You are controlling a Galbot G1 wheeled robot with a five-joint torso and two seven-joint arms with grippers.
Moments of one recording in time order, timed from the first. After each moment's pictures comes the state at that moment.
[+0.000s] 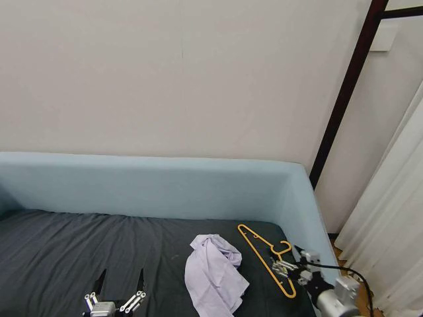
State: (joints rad) left arm 1.86 -1.32 -0.52 -2.07 -0.08 -0.41 -0.23; right arm -1.25 0.88 0.22 2.00 0.75 -0.34 0.08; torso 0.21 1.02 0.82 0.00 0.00
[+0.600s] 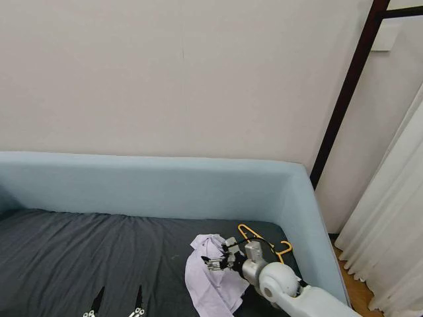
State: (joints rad) left arm 1.90 -1.37 -0.53 -2.01 -0.04 -0.45 -0.23; right arm -0.64 1.07 -0.39 1.51 0.79 -0.37 0.03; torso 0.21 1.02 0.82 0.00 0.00
